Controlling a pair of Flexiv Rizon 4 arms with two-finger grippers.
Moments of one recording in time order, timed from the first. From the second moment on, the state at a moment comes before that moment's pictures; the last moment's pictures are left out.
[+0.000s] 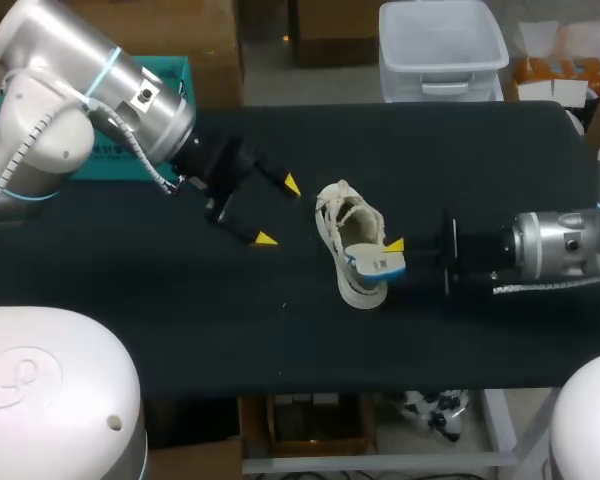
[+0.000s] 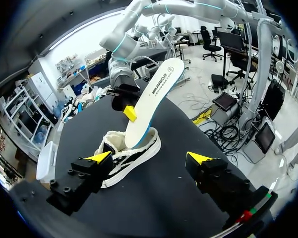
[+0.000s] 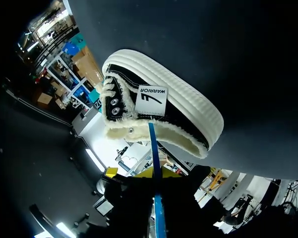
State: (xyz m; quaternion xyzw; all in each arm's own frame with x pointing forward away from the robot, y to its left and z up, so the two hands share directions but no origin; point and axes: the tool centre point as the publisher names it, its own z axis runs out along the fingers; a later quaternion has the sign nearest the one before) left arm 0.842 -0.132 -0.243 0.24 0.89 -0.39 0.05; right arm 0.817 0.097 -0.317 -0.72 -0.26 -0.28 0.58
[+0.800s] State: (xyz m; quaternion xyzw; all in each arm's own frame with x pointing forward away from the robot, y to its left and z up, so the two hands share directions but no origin) left arm 0.827 -0.154 -0.275 0.24 0.86 -0.44 0.11; right arm 0.816 0.103 -0.319 -0.72 -0.20 -0.29 0.59
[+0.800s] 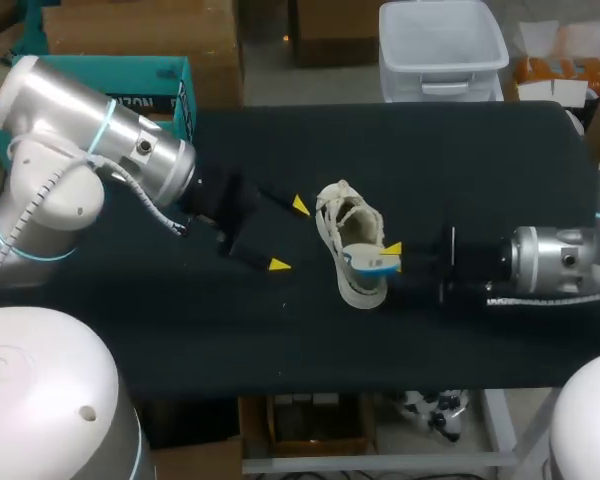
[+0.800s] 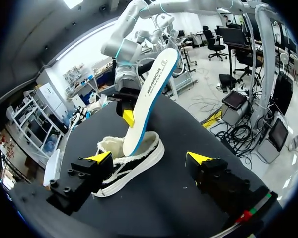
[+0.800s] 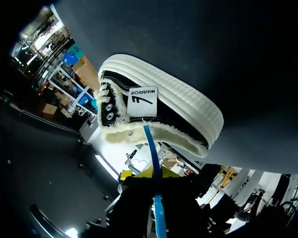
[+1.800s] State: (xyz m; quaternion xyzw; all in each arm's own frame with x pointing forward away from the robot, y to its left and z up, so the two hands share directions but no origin) left arm 0.840 -0.223 -0.301 0.26 0.81 -0.50 0.15; right arm 0.820 0.114 -0.312 -0.70 -0.21 -0.28 0.62
